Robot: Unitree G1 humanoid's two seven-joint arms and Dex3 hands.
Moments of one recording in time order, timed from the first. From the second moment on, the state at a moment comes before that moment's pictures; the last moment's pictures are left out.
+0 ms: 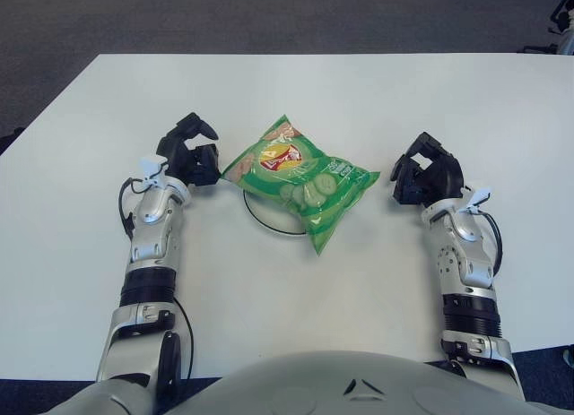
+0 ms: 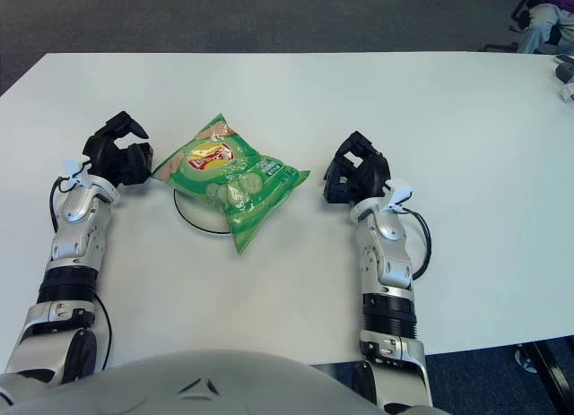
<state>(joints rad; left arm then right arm) -0.23 0.19 0.22 0.28 -0.23 -0.19 -0.24 -0.12 -0.05 -0.20 0.01 0.26 0.06 0.08</state>
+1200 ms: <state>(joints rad) -0.20 0.19 0.21 0.23 -0.23 -0.17 -0.25 -0.11 -0.05 -0.21 0.00 0.26 0.06 0.10</state>
